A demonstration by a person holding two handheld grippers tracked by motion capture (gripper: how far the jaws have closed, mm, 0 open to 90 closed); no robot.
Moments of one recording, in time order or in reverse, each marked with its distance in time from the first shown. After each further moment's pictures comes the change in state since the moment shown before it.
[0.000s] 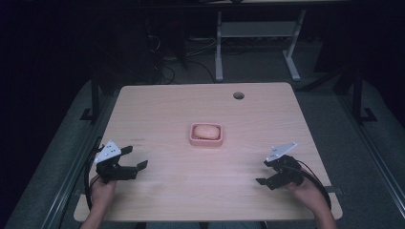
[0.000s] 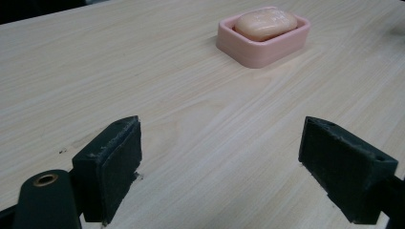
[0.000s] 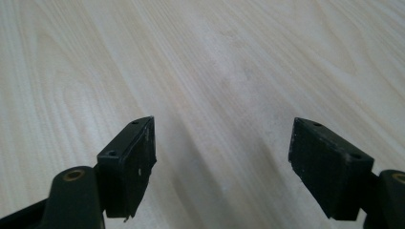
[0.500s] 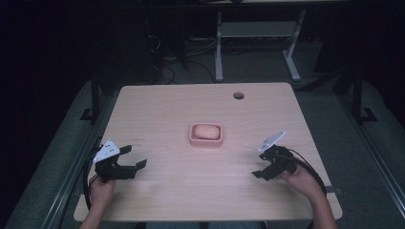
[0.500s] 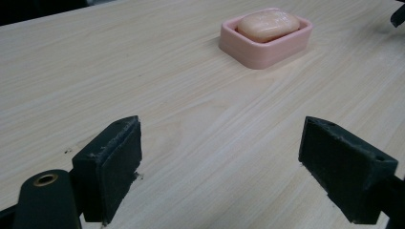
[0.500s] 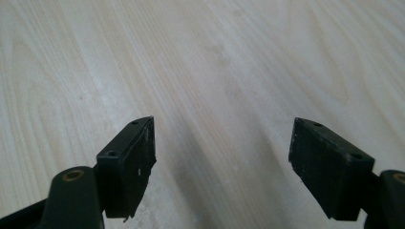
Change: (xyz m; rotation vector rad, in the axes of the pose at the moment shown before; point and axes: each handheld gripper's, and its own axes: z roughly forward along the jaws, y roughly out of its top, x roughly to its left) left arm 0.003 0.000 -0.001 0.000 0.003 -0.004; right arm -0.019 0.029 0.014 0.098 0.033 -0.047
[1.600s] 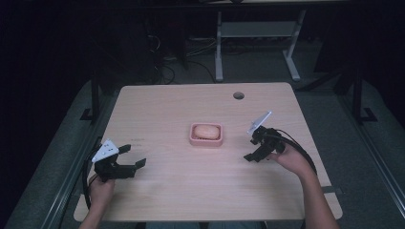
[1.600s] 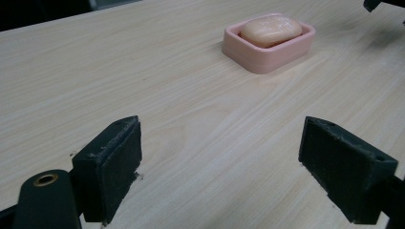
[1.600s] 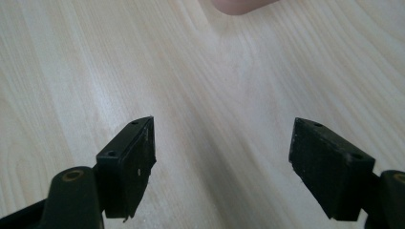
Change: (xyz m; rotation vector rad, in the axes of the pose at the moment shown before) left arm 0.002 0.001 -0.001 -0.013 0.008 -0.001; right arm -0.029 0.057 0.002 0.040 0.016 -0.055
